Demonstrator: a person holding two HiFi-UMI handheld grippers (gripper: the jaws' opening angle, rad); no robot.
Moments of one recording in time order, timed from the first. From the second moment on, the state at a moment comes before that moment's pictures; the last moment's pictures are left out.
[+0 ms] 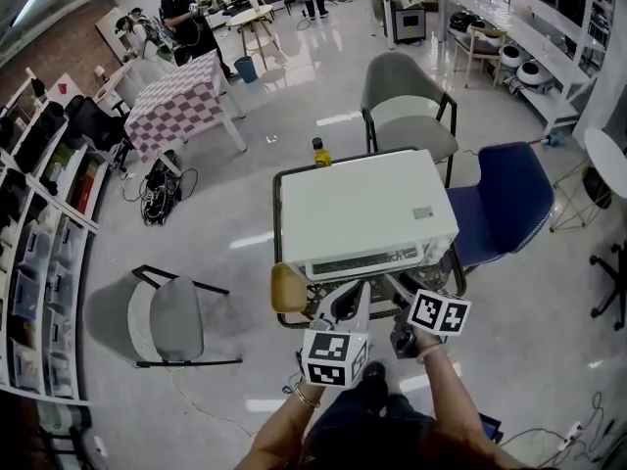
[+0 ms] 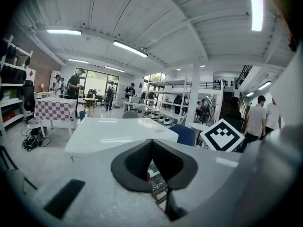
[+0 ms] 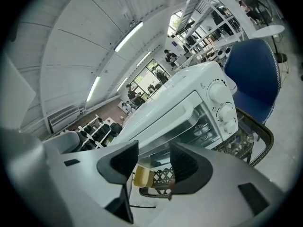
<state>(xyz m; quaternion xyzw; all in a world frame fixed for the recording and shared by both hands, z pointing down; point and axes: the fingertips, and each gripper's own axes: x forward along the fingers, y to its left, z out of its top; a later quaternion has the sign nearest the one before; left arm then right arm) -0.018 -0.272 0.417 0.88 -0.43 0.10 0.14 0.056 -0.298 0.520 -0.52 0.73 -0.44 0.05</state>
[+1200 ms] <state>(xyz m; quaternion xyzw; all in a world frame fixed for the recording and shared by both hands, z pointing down) -0.034 -0.295 0.436 0.87 -0.46 0.10 0.16 0.051 -0.344 0.548 -0.50 0.68 -0.52 0.13</state>
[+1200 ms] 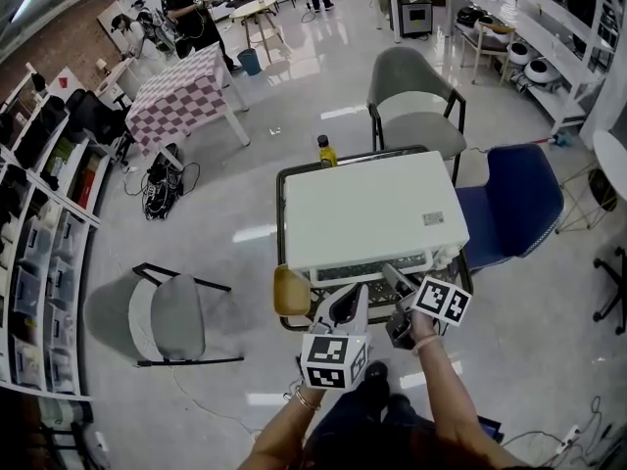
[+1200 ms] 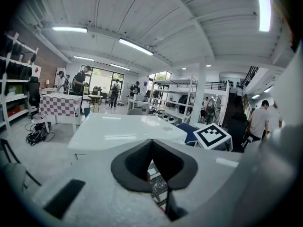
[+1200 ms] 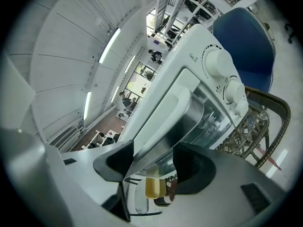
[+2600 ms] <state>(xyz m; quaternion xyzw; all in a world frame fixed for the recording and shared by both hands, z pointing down) -0.034 -0.255 0.430 0.86 -0.47 0.08 0.17 0.045 -0.309 0.558 -0.48 0.68 -0.54 0.10</state>
